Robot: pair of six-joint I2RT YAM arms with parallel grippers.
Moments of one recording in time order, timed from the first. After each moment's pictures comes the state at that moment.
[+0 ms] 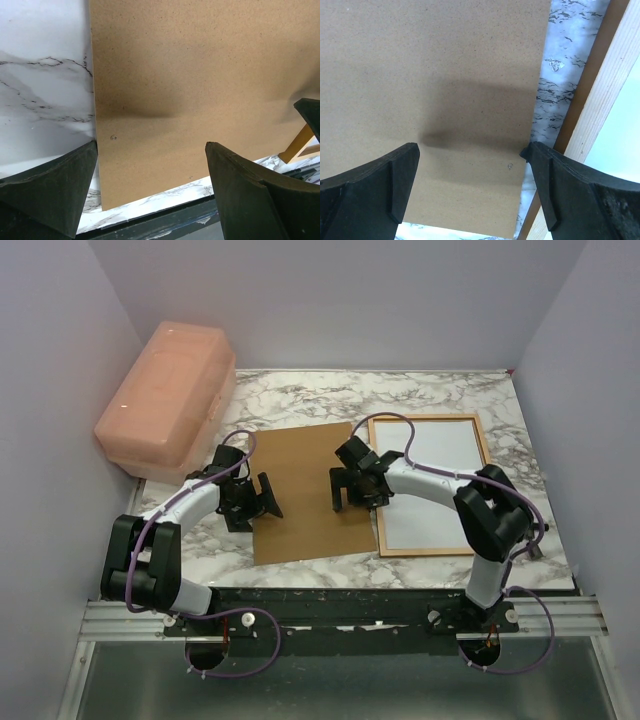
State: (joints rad) left arm -0.20 1.43 0.75 -0.53 0.32 -0.59; right arm 0.75 1.86 1.21 -0.54 0.10 0.59
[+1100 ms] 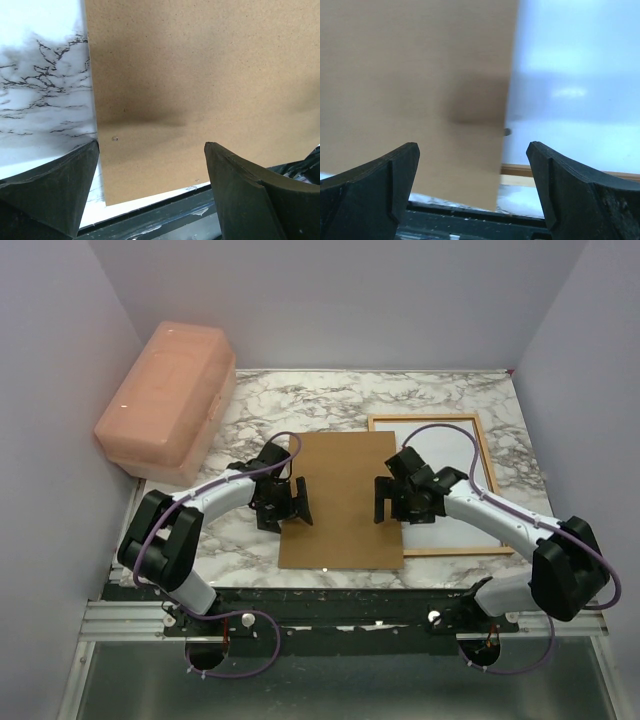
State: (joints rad) left arm -0.48 1.57 0.89 -0.56 0.28 -0.66; right arm 0.64 1.38 0.93 -0.69 0.12 0.62
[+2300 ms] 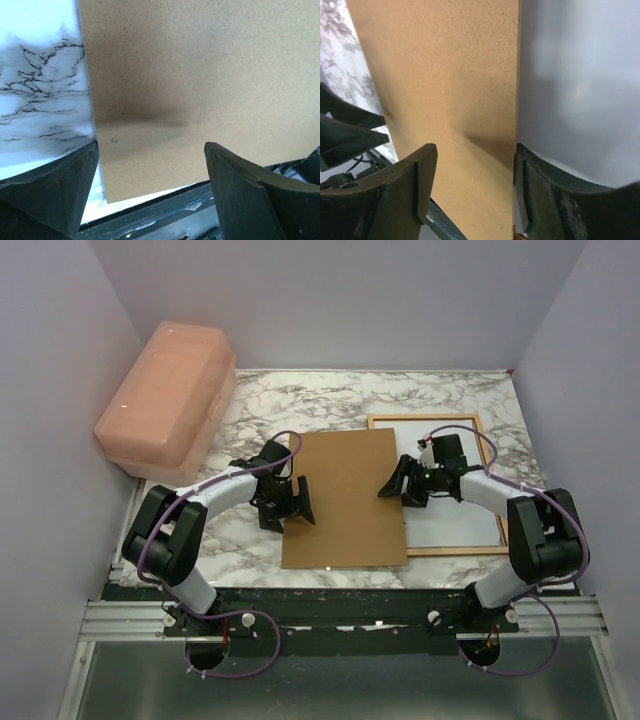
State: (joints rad) left arm -0.48 1.61 0.92 -0.55 0.33 -0.67; right arm 0.22 1.58 0.79 -0.19 -0.54 0.56
